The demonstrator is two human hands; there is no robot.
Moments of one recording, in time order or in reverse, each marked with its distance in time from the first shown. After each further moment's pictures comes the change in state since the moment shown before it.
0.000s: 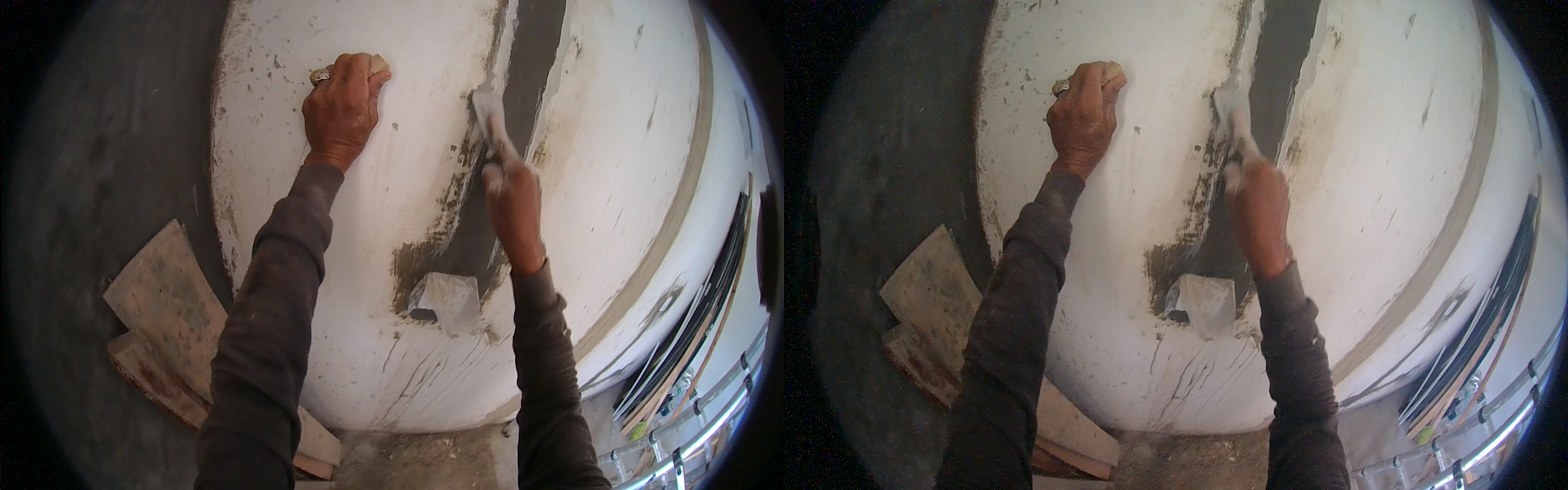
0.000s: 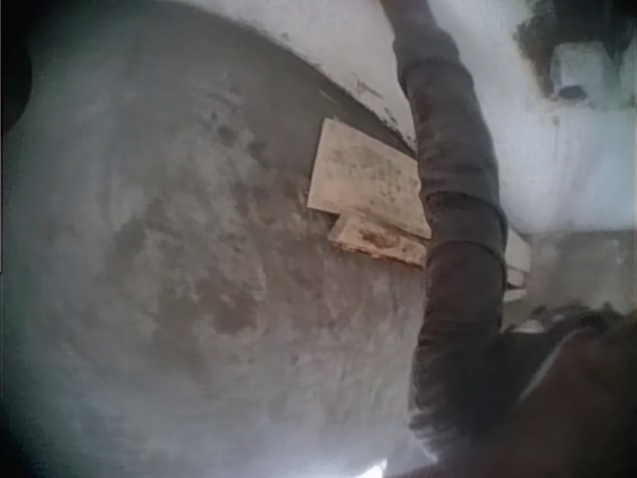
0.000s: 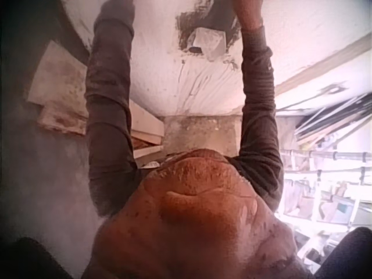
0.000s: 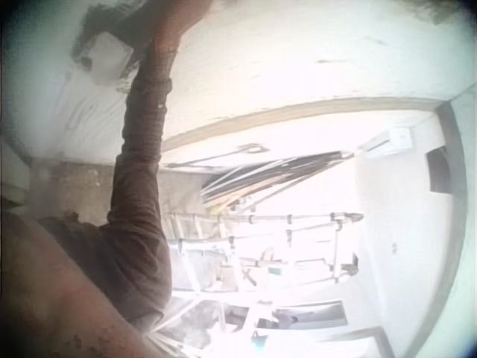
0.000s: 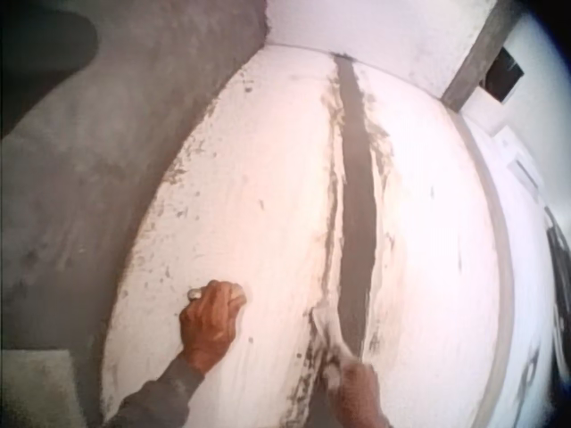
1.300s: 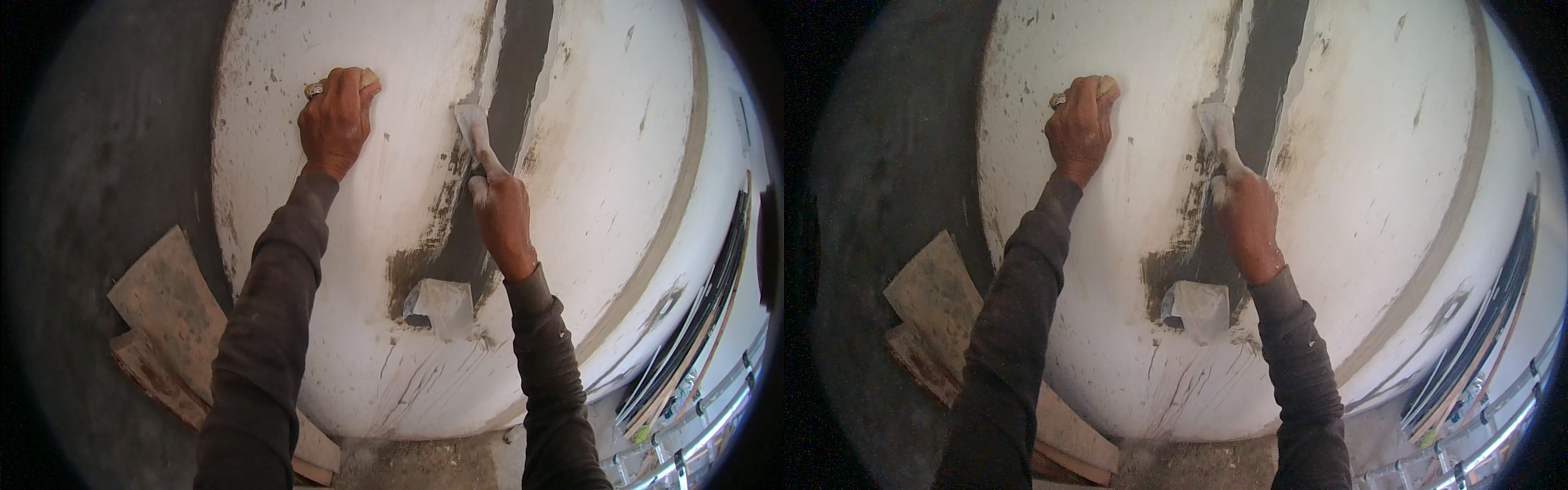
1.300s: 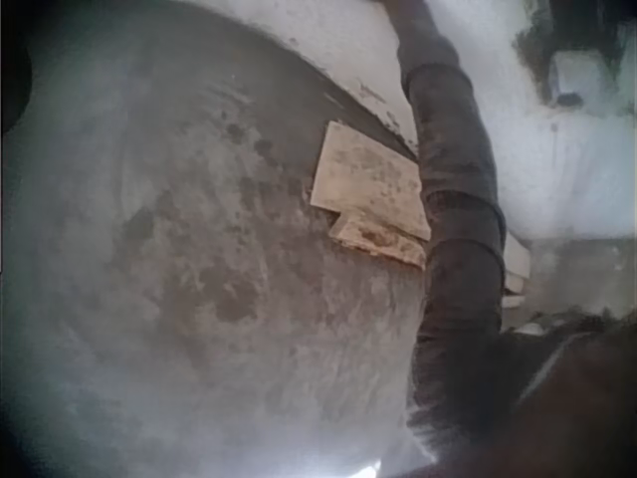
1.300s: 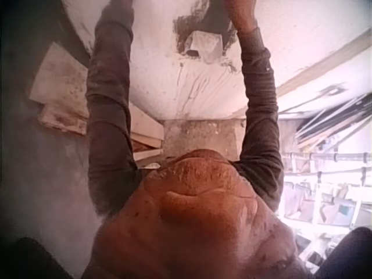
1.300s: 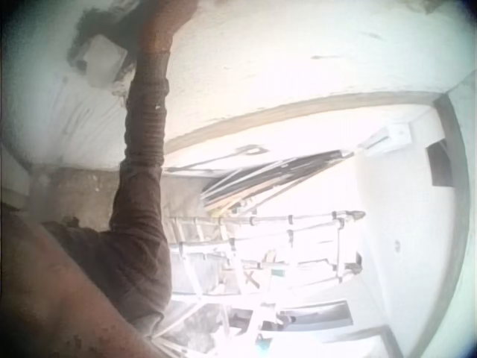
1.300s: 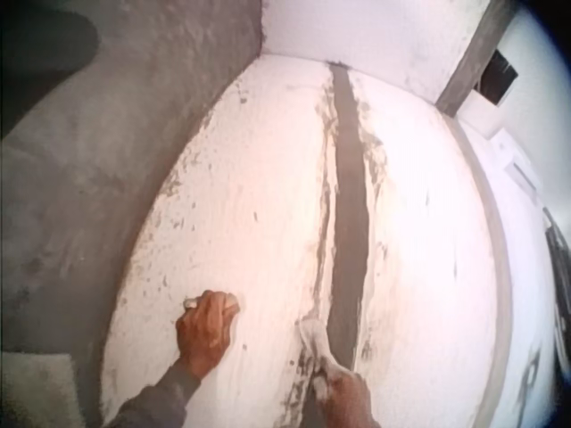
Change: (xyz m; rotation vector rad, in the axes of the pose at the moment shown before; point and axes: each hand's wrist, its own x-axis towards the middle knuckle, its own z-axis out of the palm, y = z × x) left_hand -0.002 -0.002 -0.002 0.049 -0.063 -0.023; right_hand 0.003 -0.009 -0.008 0.010 -0.097 0.025
